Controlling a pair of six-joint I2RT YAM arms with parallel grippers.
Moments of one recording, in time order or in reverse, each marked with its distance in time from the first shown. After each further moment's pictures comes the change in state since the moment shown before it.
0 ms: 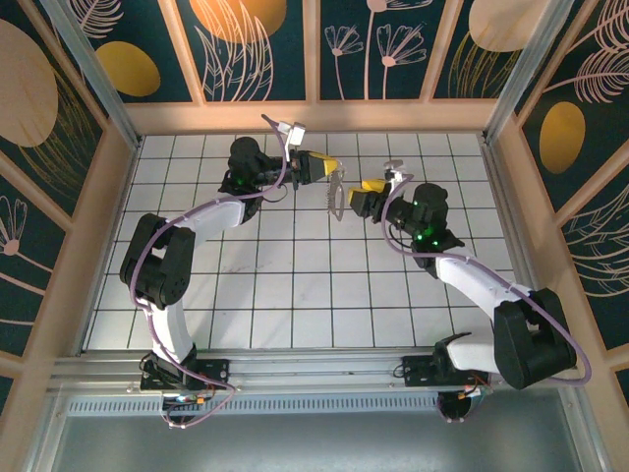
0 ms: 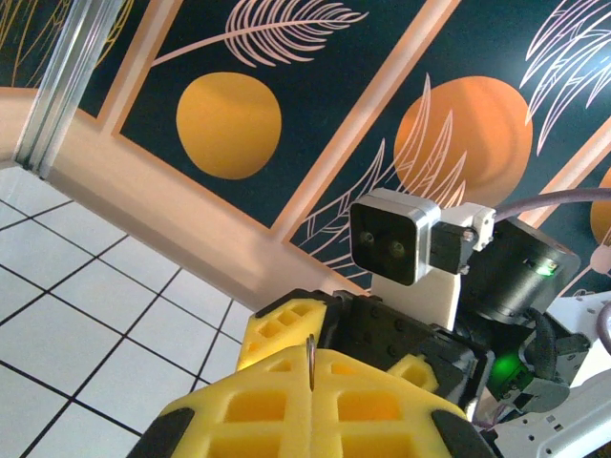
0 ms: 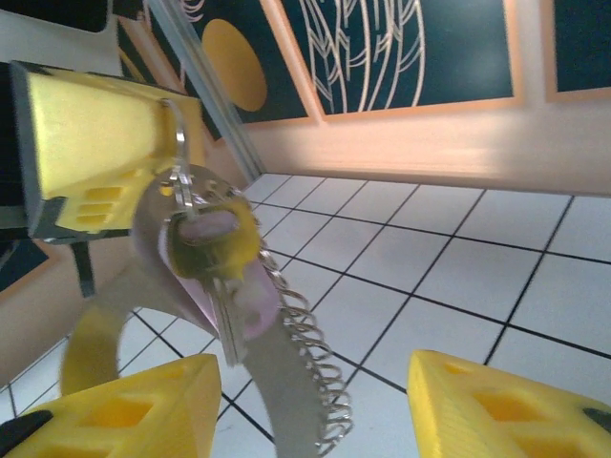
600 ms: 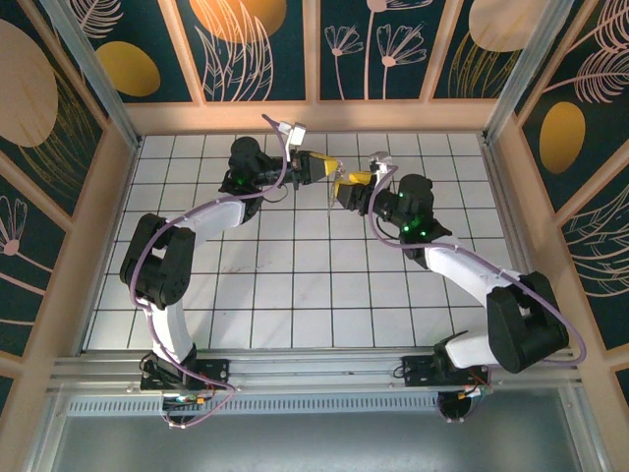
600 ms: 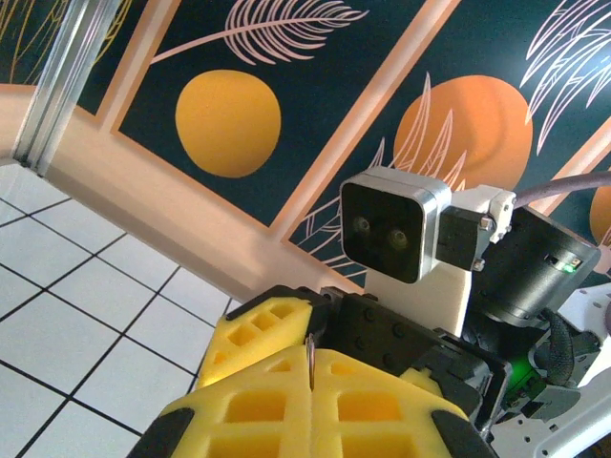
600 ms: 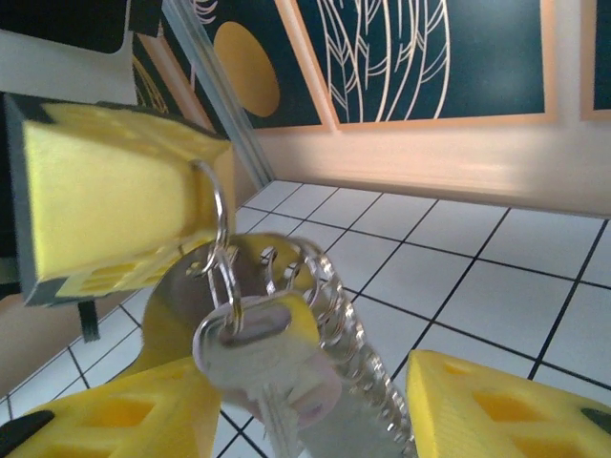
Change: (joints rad) left arm -0.005 0.000 0.002 -0.008 0.000 0.000; right arm 0.064 0.096 0.103 0.000 0.061 -0.007
